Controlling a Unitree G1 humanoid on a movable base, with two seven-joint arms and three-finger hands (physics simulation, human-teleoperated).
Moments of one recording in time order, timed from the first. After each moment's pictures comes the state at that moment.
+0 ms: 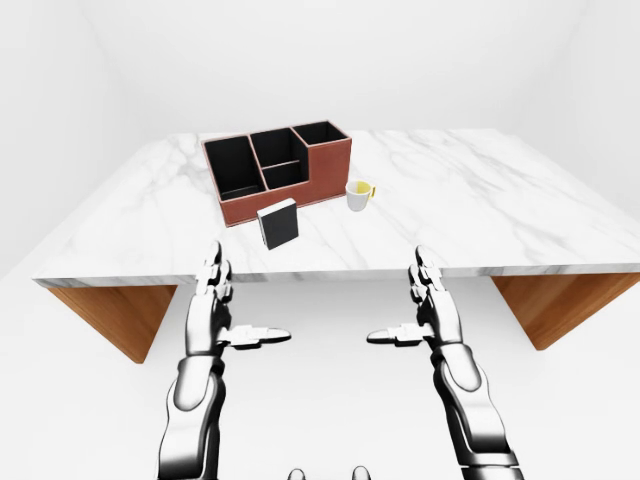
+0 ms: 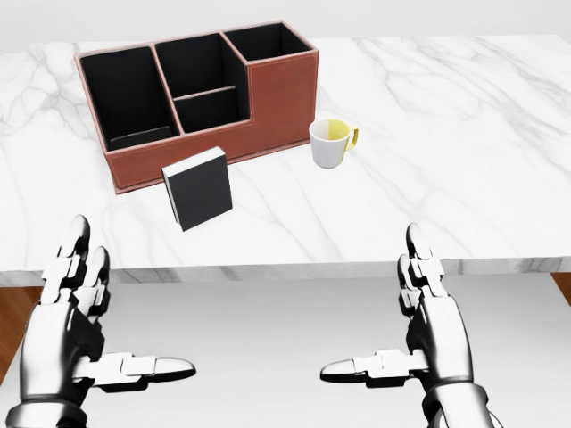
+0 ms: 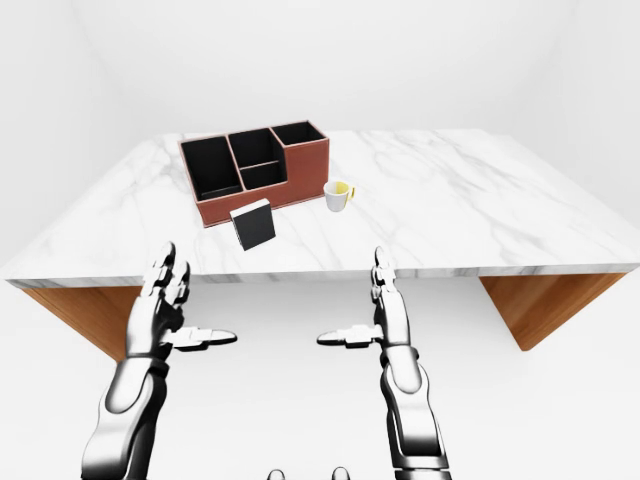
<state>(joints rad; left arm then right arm) 0.09 0.03 0.09 -0.24 -0.05 0.06 -0.06 0.04 -0.02 -0.03 -0.08 -0.01 0.03 0.05</state>
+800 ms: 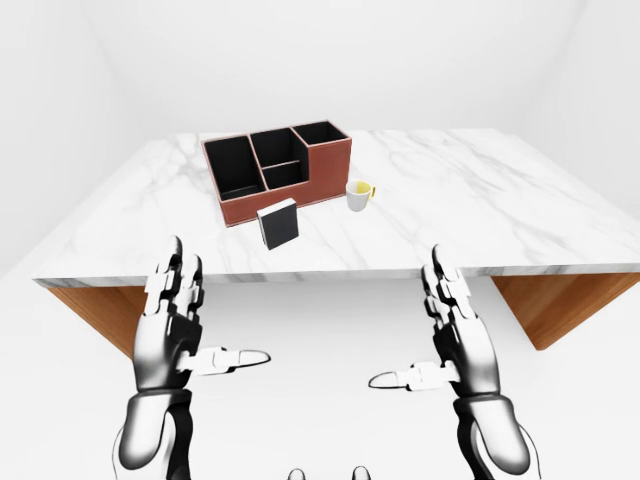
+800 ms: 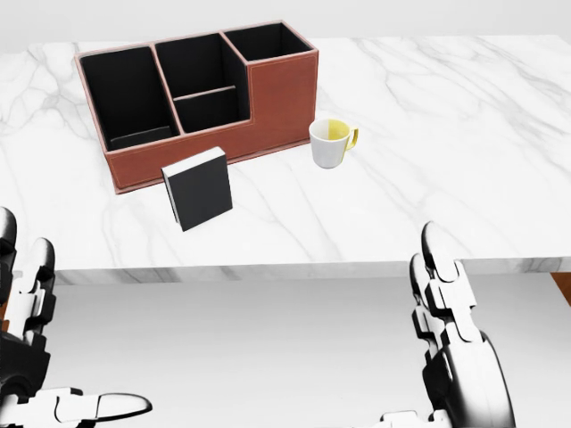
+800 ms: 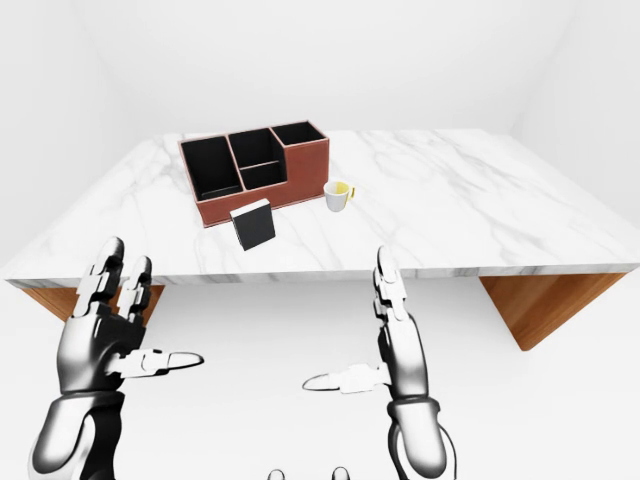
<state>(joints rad) 0.27 -0.02 0.20 -0.60 -0.15 0.09 -0.18 0.39 -0.05 0.14 -0.65 -0.08 0.09 0.01</state>
